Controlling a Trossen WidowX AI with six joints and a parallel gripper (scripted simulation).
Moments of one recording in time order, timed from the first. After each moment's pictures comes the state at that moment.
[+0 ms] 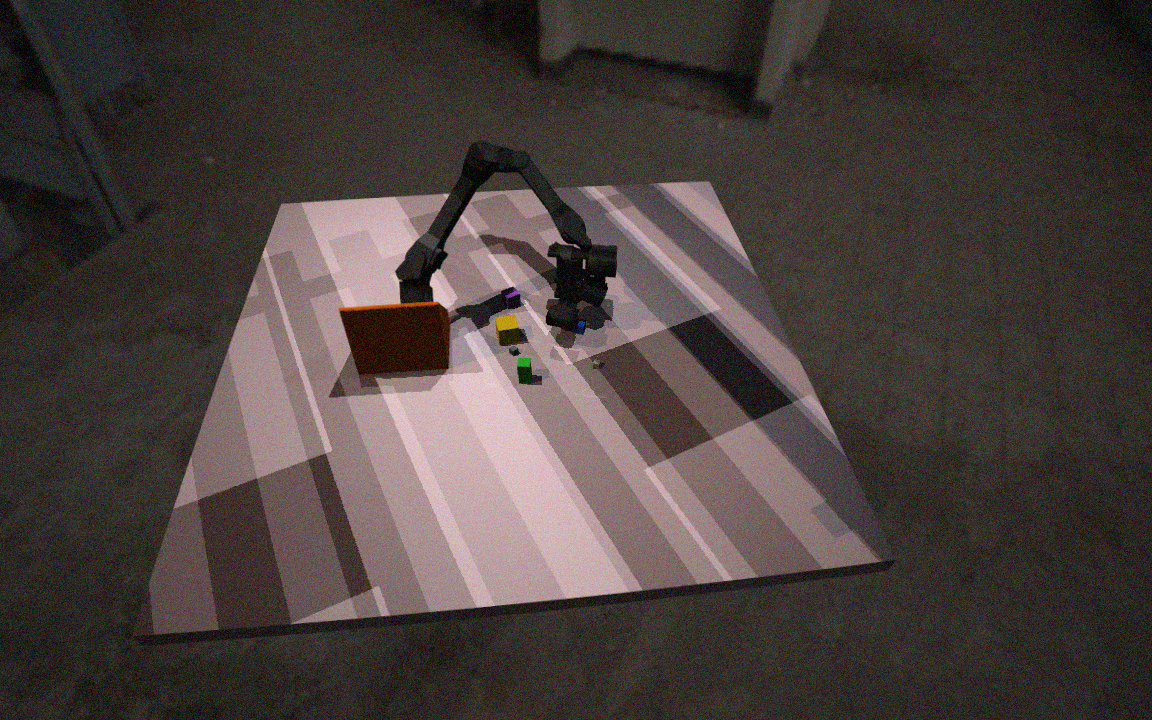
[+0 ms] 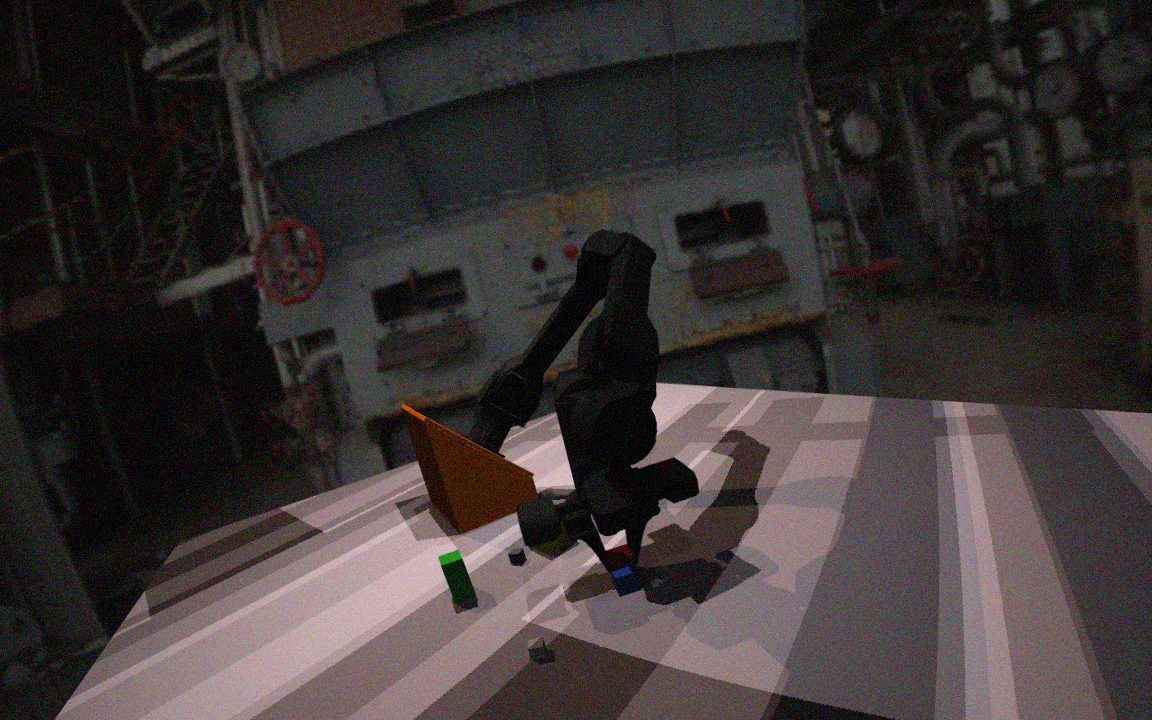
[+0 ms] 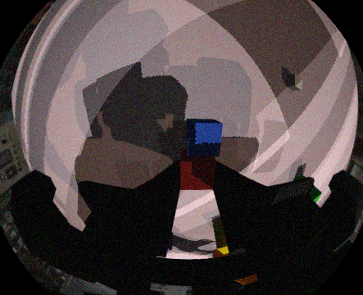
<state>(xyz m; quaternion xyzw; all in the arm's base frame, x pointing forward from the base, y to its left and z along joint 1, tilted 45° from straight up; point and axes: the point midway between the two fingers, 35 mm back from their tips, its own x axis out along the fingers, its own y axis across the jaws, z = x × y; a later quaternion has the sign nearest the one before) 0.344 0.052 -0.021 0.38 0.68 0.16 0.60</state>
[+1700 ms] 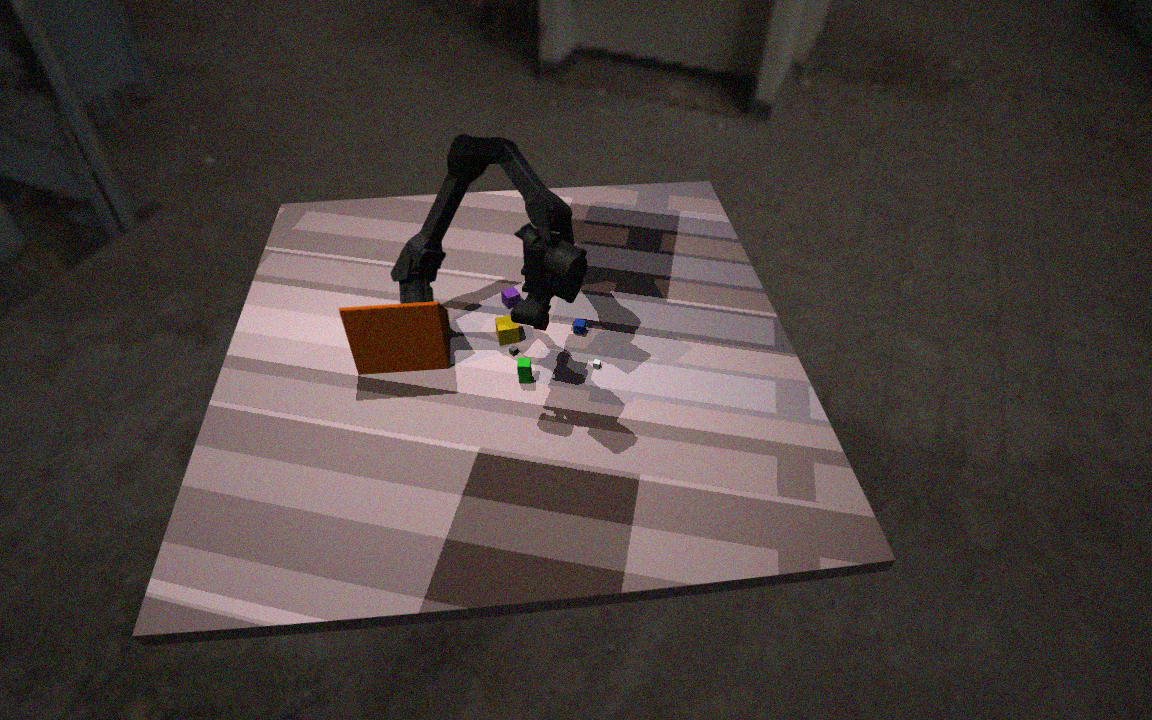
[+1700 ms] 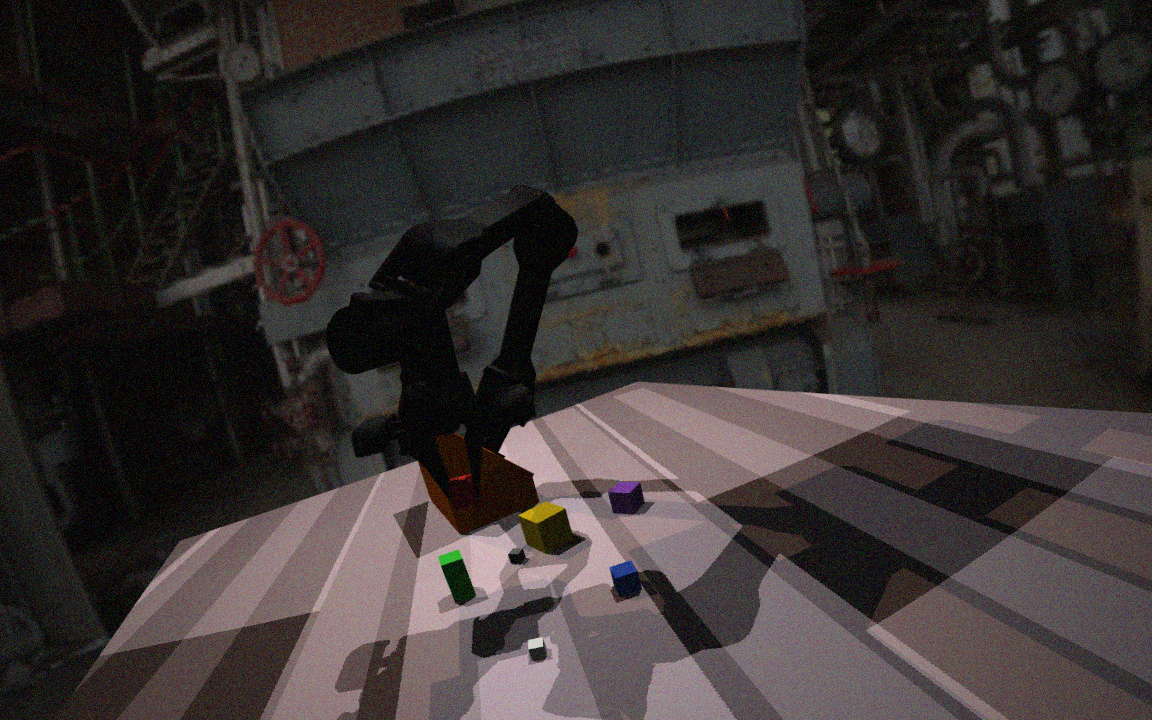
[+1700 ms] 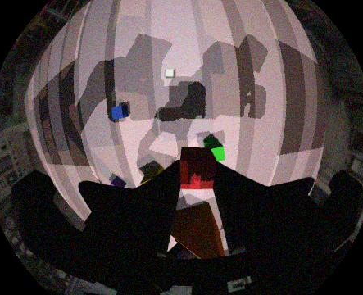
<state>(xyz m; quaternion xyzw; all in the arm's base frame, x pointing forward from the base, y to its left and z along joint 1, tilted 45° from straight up) 0.270 -0.123 -0.025 0.38 0.69 0.13 0.61</state>
